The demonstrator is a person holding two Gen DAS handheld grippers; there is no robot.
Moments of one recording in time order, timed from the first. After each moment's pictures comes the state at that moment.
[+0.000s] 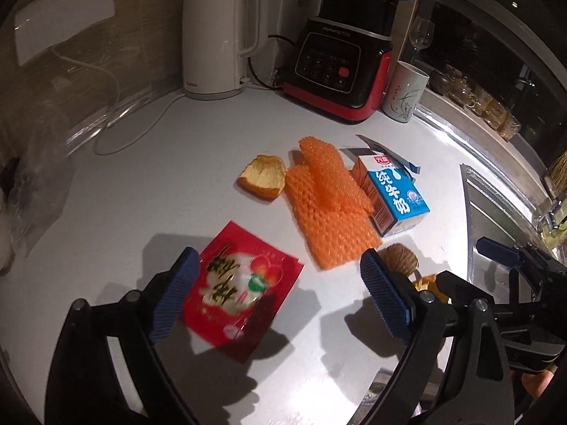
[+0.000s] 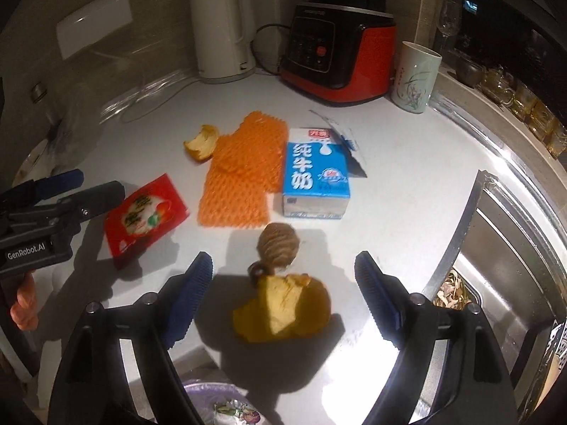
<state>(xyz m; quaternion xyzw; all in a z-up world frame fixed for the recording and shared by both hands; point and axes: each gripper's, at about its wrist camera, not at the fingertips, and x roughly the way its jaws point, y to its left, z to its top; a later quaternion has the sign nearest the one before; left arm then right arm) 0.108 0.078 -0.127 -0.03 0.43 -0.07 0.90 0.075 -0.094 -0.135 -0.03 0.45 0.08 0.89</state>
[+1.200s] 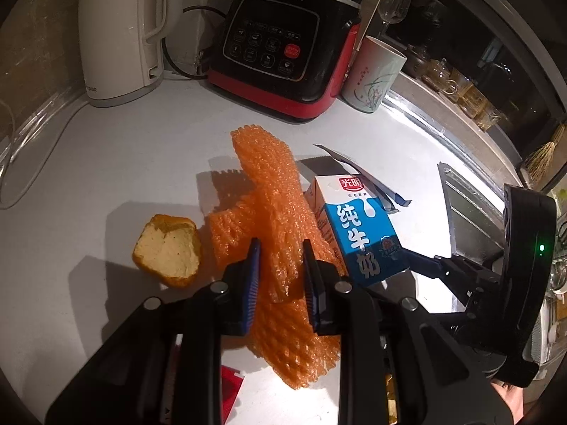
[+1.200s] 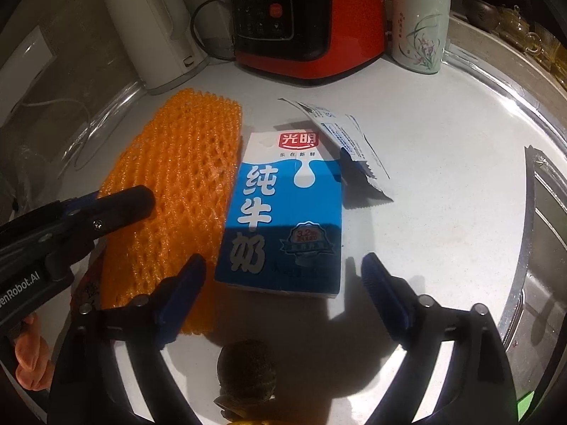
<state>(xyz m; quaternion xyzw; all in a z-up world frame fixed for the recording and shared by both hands) 0.216 0.034 -0.158 -0.04 0.47 -0.18 0.86 0.176 -0.106 -0.192 0.08 0.50 0.08 0.86</state>
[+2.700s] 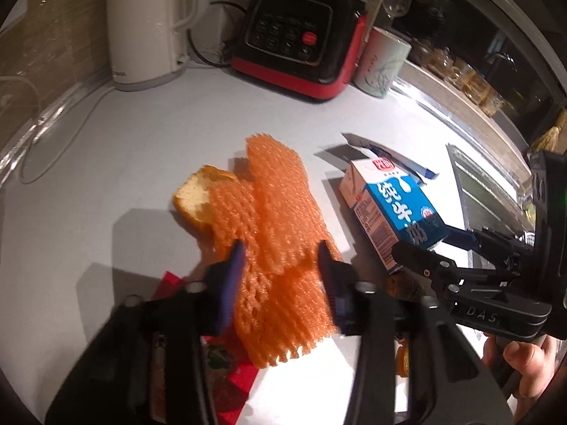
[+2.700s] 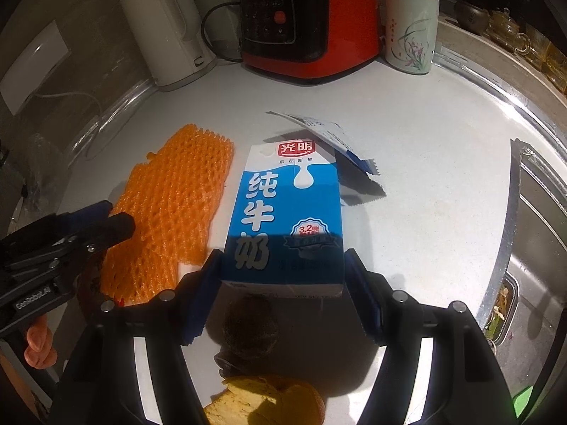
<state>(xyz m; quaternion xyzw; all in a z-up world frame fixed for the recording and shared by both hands) 0.180 0.056 -0.171 -0.02 0.47 -0.17 0.86 0.145 -0.110 -0.183 0.05 0.49 0.08 0.87</state>
